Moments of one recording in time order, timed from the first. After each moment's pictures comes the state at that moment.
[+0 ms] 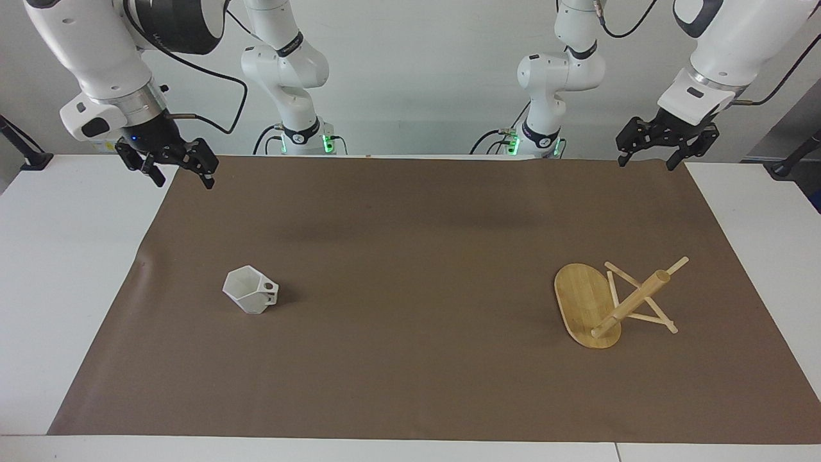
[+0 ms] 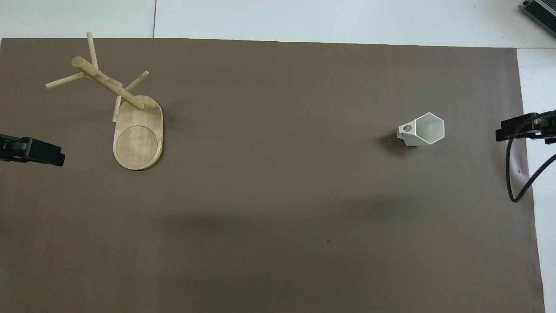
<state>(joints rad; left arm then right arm) -0.03 -0.07 -0.04 -1.61 -0.02 1.49 0.08 -0.14 0.02 0.04 -1.57 0.00 1.61 -0.03</state>
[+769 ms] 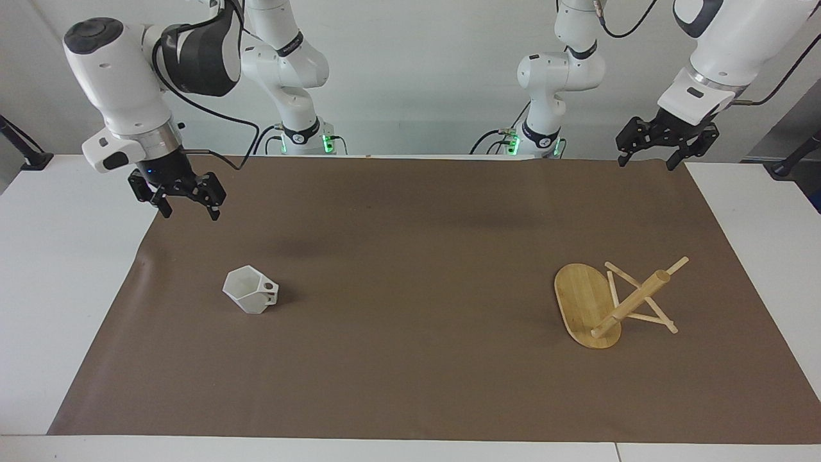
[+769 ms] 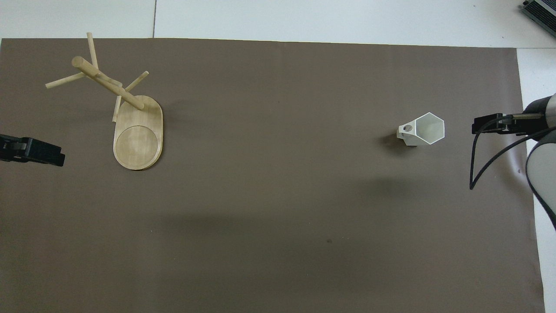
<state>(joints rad) -0.03 -0.07 -0.04 -1.61 -0.02 1.49 0.08 -0.13 0.02 0.04 -1.81 -0.02 1.94 -0.03</state>
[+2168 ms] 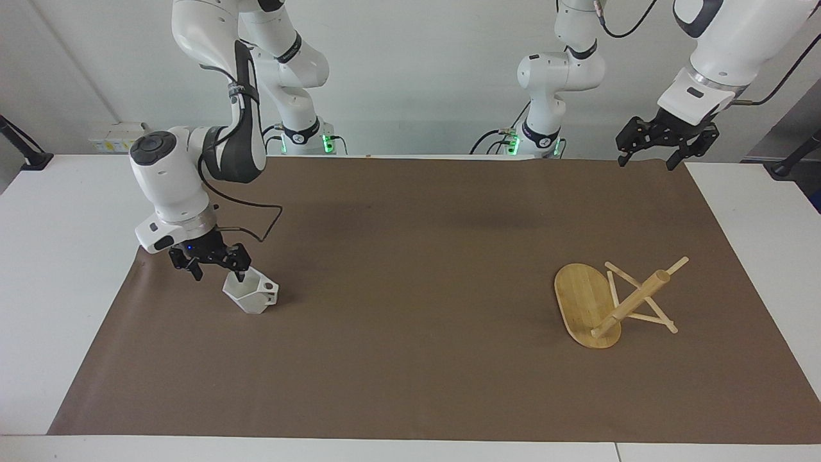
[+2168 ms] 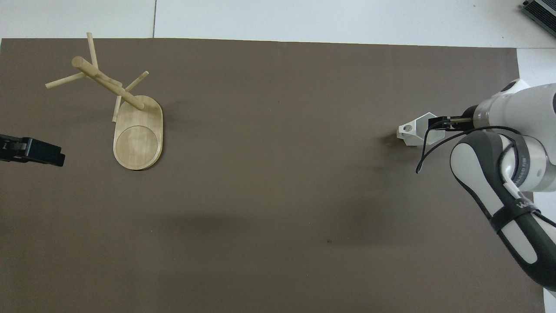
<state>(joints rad) -0.03 -0.07 -0.04 -1.61 -0.02 1.49 0.08 -0.12 0.23 0.04 -1.94 -0.02 2.33 -0.03</state>
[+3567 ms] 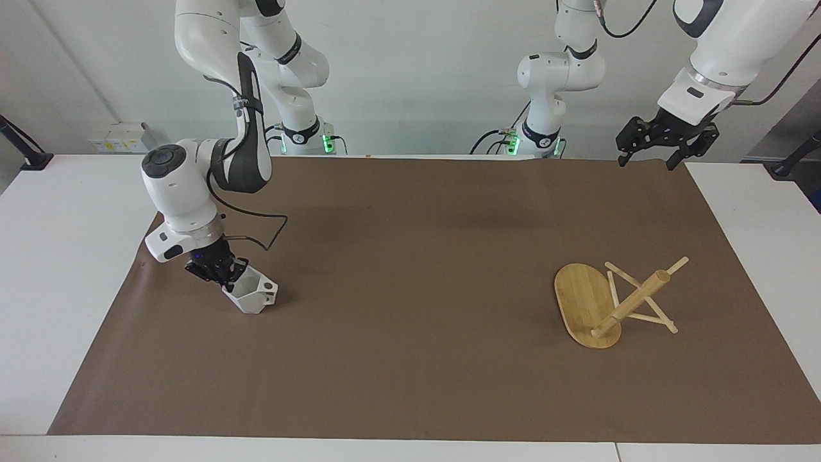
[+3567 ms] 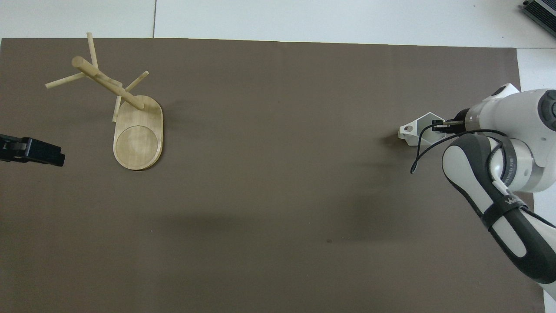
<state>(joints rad) -0.03 -0.07 -0.04 -1.61 -0.02 1.49 0.08 -0.12 0.25 0.05 -1.96 -0.02 2.37 -0.03</state>
